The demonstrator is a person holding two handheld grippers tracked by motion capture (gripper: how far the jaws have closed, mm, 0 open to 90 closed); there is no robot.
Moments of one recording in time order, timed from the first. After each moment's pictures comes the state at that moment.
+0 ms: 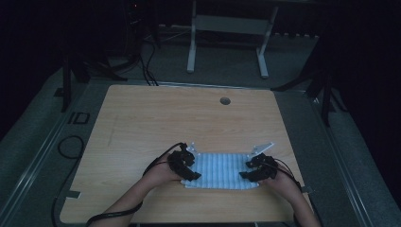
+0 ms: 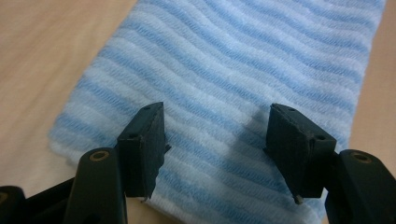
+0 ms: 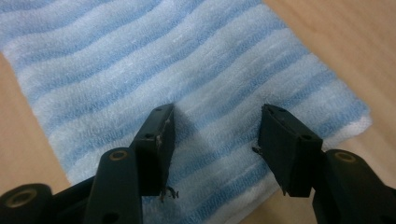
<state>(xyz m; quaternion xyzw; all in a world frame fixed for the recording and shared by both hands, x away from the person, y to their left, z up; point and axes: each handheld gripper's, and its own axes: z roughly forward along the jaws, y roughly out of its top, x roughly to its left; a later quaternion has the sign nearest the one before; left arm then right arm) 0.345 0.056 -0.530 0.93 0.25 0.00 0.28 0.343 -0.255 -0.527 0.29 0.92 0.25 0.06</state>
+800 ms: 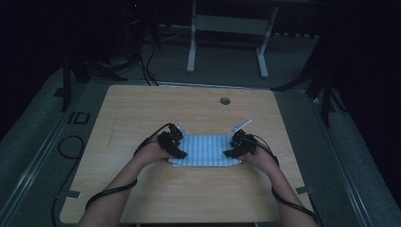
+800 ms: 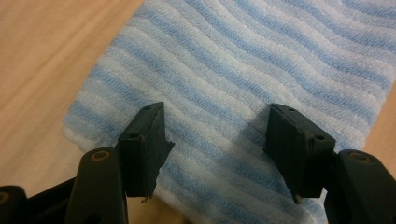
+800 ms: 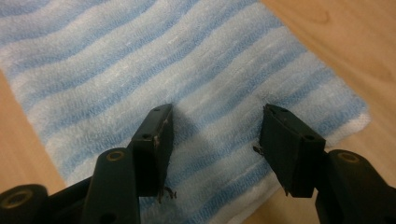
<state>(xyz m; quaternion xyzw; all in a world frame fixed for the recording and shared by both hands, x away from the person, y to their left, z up) 0.412 0.093 -0.525 0.93 0.30 0.04 0.22 0.423 -0.198 -0.527 0.29 0.92 0.24 0.07</state>
